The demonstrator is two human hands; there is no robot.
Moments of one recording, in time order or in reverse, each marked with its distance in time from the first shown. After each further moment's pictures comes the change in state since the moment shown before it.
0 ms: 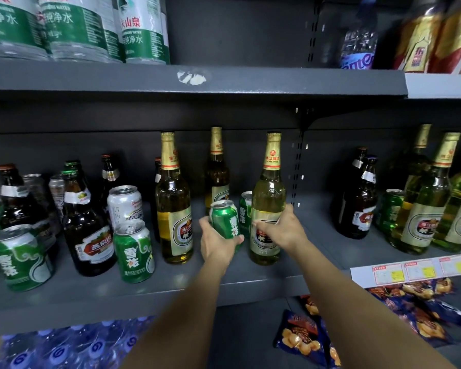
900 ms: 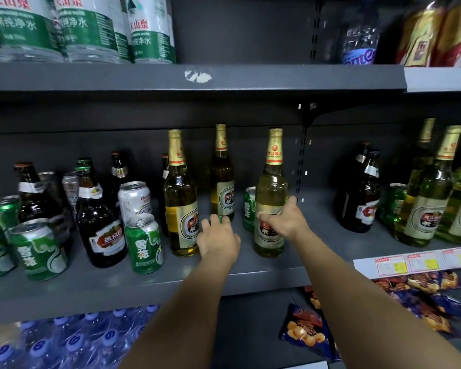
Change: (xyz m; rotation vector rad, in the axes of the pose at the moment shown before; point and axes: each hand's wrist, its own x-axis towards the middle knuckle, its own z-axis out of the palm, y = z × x) left_hand -0.020 0.020 -0.024 1.074 -0.092 0.302; right_hand -0.004 -0.011 -0.002 -0.020 -0.010 0.044
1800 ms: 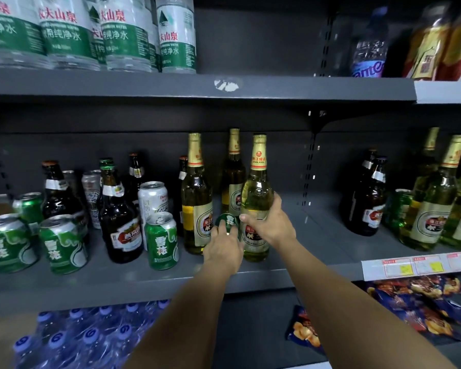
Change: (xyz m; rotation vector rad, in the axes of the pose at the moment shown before) left_hand -0.016 -0.032 -0.001 -0.052 -0.122 0.153; right_hand -0.034 -0.032 0.039 -0.081 0.019 -0.111
